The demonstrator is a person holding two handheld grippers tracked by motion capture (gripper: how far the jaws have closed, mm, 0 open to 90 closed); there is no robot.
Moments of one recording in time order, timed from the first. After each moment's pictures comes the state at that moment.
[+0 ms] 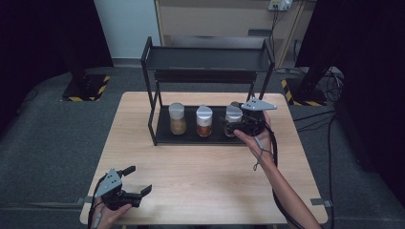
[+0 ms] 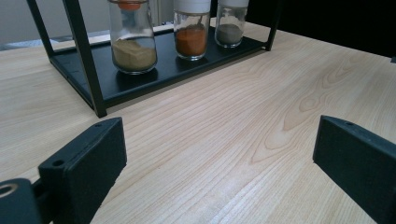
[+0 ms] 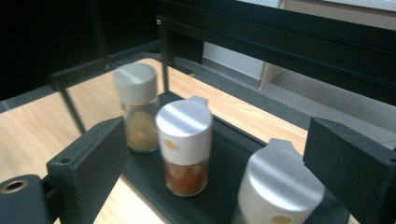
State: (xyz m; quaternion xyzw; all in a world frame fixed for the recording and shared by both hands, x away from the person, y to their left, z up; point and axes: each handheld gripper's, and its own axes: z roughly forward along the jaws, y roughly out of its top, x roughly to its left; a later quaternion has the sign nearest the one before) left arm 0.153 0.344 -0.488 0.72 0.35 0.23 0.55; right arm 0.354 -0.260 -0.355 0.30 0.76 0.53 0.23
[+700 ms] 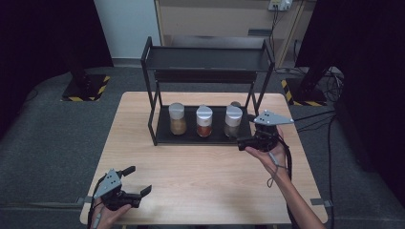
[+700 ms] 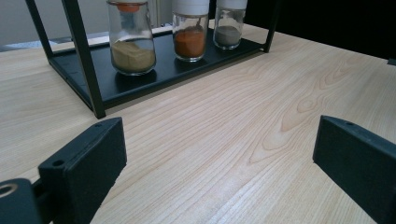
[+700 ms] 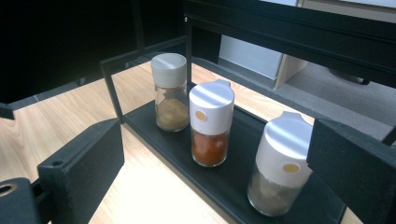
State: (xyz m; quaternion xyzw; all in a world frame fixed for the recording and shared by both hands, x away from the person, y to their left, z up) left arm 0.152 0.346 -0.488 0.72 0.35 0.23 0.55; right arm 0.310 -0.300 -0.350 0.28 0.76 0.54 0.21
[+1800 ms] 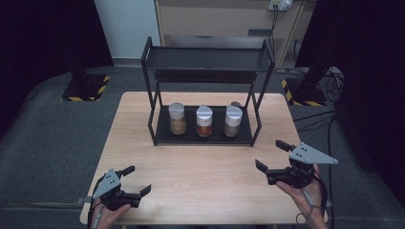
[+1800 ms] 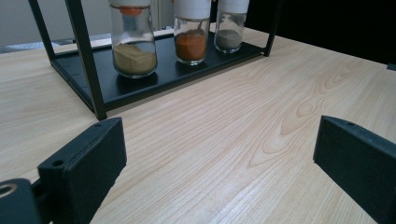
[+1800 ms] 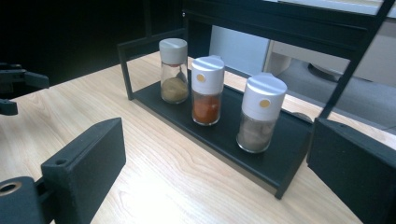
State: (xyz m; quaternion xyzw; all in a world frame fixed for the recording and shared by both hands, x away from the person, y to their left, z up) left arm 0.151 0.346 -0.489 0.72 0.35 0.23 0.55; right arm 0.214 -0.365 -0.360 0.29 0.75 0.55 0.24
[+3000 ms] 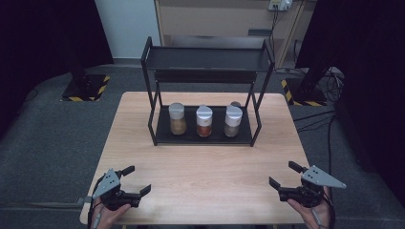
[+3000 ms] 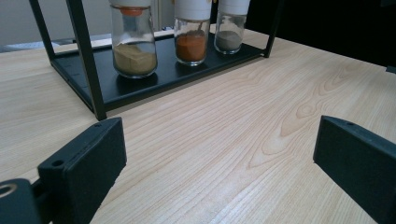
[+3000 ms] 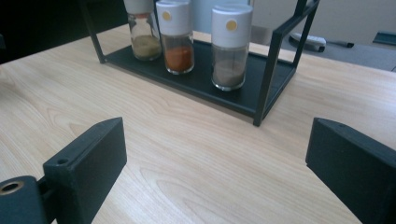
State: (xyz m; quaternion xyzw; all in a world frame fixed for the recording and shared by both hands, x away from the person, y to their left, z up) left arm 0.151 0.347 -0.490 0.72 0.35 0.23 0.56; right arm 0.190 -0.401 -0.430 0.35 0.74 0.53 0.23
